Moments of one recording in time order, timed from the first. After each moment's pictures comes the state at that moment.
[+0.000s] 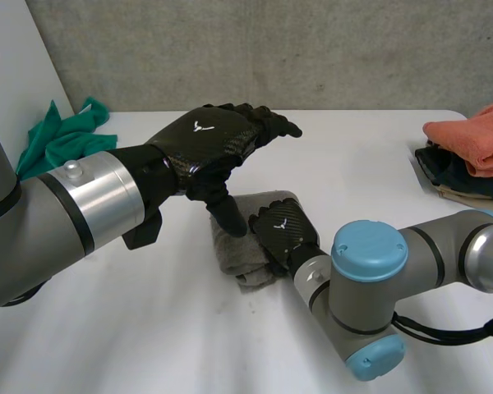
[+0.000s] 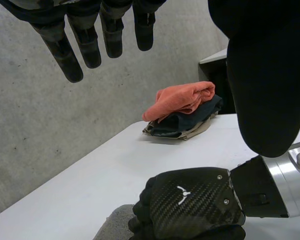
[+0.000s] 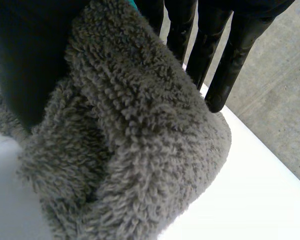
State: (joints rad) left arm 4.18 -1.72 -1.34 2.91 -1.08 3.25; right arm 2.25 -0.86 1.48 -0.41 1.52 2.70; left_hand 0.20 0.23 0.22 0.23 0.05; right_hand 0.56 0.68 0.68 0.67 0.43
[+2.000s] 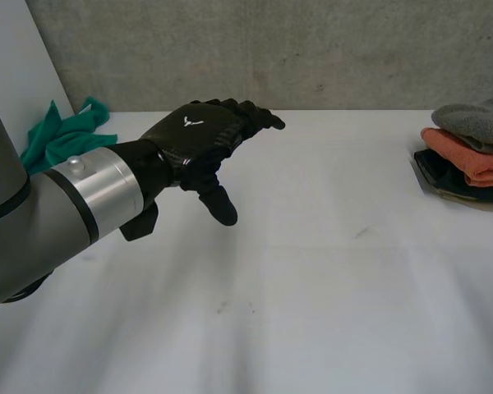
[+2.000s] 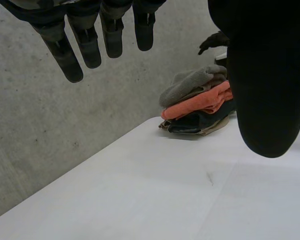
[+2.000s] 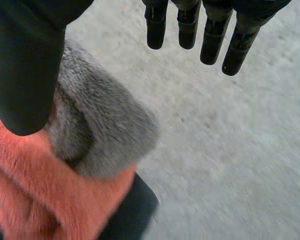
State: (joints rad) left arm 4.21 -1.75 -1.34 2.95 -1.12 3.24; right arm 1.10 -1.02 1.24 -0.35 0.87 2.84; left_hand 0.20 0.23 0.22 0.23 0.05; right_hand 0.21 0.22 0.22 0.24 0.07
